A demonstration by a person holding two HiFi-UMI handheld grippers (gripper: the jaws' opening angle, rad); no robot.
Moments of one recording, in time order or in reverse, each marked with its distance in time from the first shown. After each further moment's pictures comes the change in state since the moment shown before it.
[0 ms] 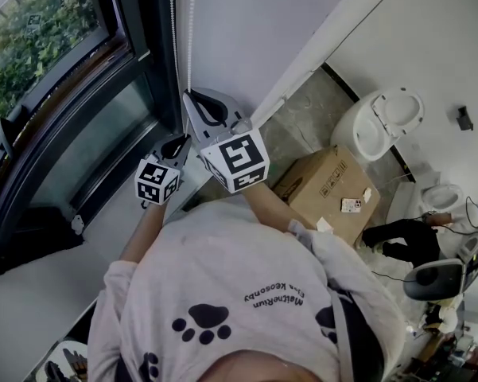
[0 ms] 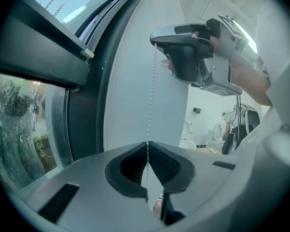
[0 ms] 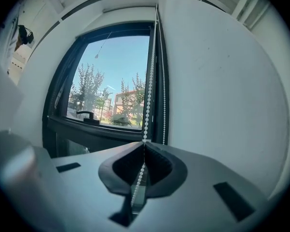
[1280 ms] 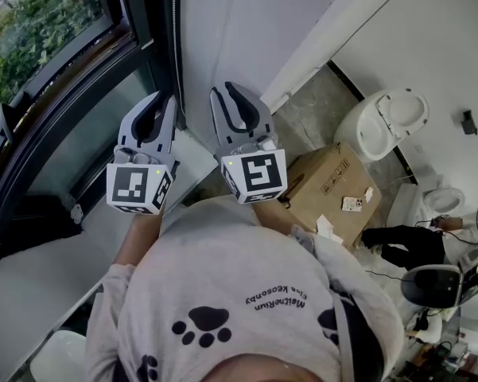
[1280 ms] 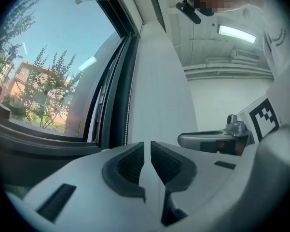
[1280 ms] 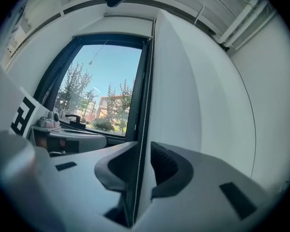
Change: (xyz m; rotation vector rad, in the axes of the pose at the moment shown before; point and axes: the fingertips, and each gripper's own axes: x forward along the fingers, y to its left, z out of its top) left arm -0.096 -0.009 0.199 0.097 -0.398 0.292; right arm -0.058 -0.027 0.016 -0.028 -0.090 -0.220
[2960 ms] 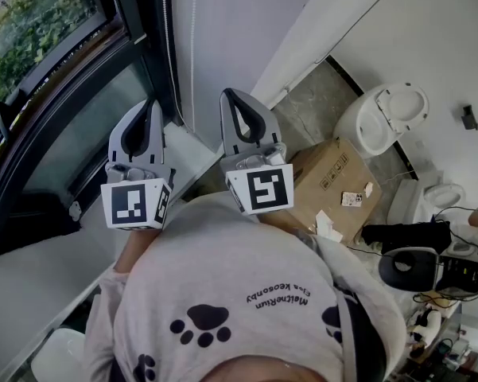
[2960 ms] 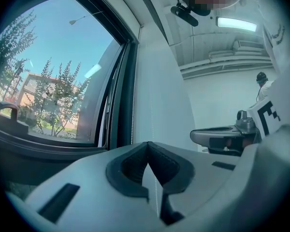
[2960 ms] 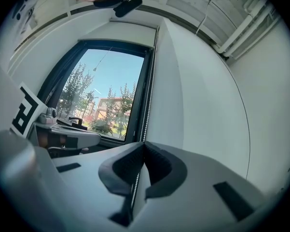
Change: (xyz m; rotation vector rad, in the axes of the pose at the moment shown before) left arm -0.027 -0.008 0.015 0.043 0.000 0.117; right arm -0.035 -0.003 0.024 -0.038 -0.067 -0.029
